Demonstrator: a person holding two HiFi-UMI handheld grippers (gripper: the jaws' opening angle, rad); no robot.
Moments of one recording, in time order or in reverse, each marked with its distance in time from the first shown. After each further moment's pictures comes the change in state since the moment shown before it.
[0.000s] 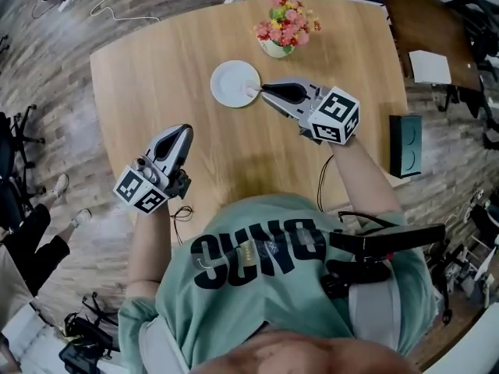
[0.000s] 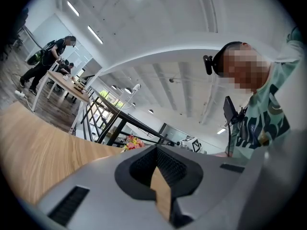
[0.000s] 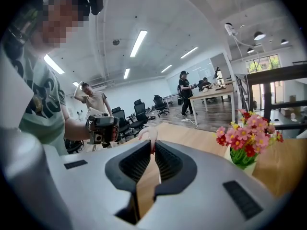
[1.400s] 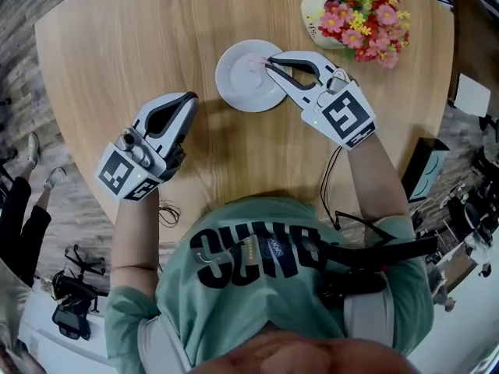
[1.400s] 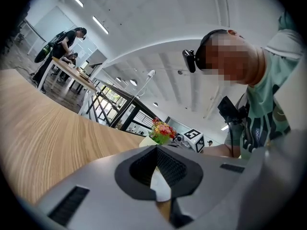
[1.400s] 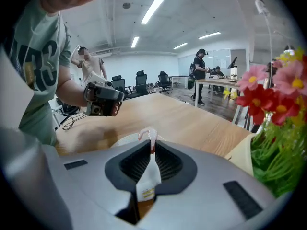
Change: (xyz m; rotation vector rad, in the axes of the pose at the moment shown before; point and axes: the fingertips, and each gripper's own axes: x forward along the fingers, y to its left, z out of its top) left arm 0.062 0.151 -0.077 -0.039 0.085 0.035; right arm 0.119 -0.105 -0.106 -0.240 0.296 0.009
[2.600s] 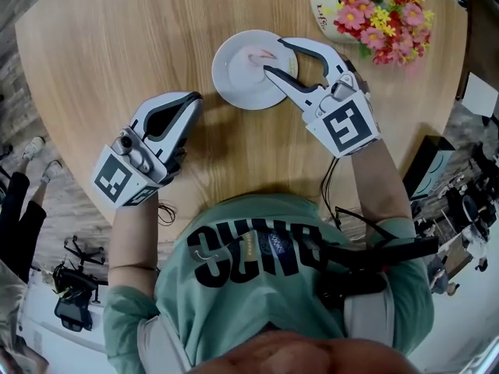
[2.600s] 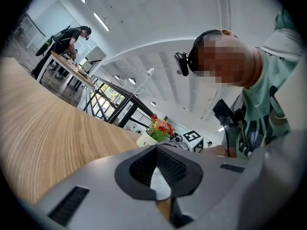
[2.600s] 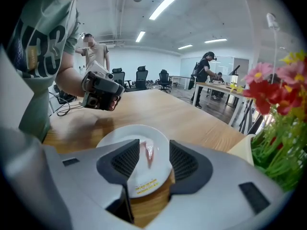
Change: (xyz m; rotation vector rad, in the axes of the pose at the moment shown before) left arm 0.007 -0.001 -0.014 -0.017 0.005 -0.041; right arm 0.008 0.000 -0.013 -0.105 0.061 -0.070
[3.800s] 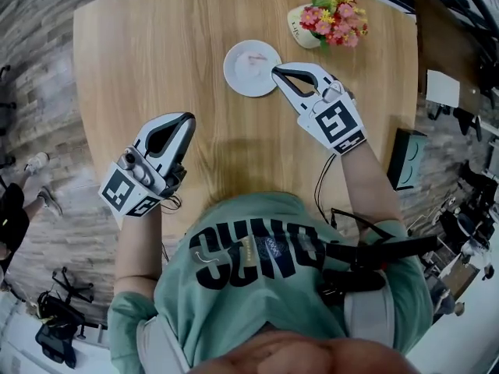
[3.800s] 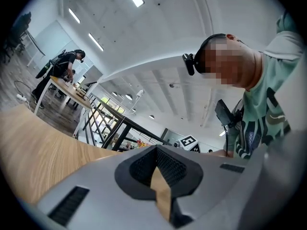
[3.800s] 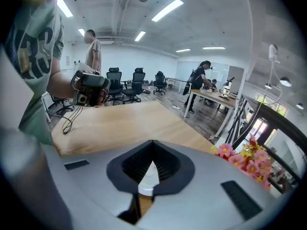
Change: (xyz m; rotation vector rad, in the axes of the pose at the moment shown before) left arm -0.093 -0.103 0.072 0.089 -0.170 0.015; right arm -0.077 0.043 0.085 -0.034 -0.003 -0.107
